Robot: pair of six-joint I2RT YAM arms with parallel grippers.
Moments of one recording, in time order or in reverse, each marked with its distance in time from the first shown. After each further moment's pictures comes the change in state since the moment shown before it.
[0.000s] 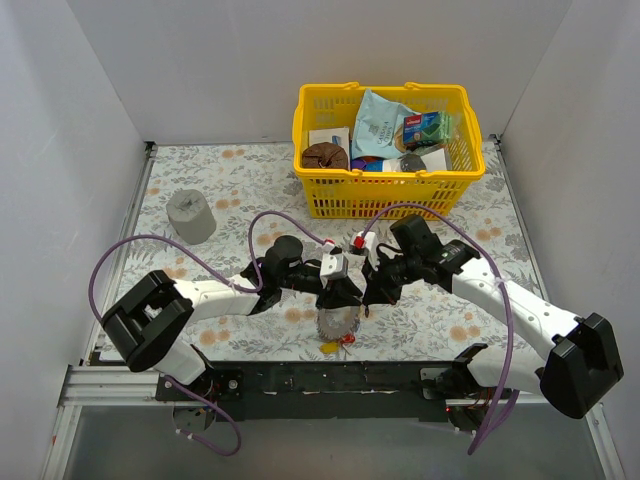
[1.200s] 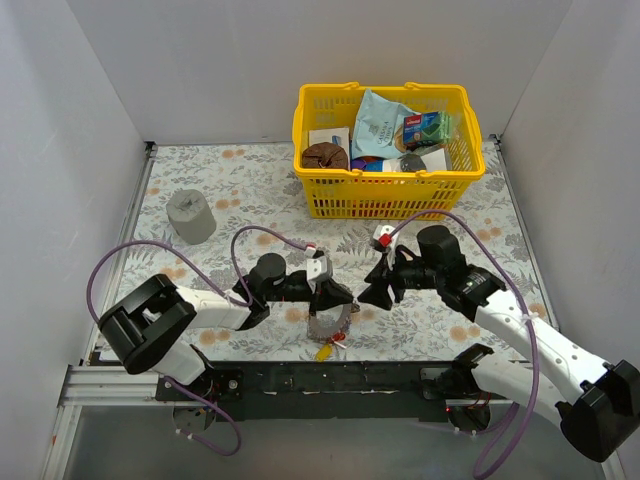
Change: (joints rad) left arm 0.008 -0.017 -0.155 0.235 -0.119 -0.149; right arm -0.019 -0.244 -0.172 0.293 0.023 0.166
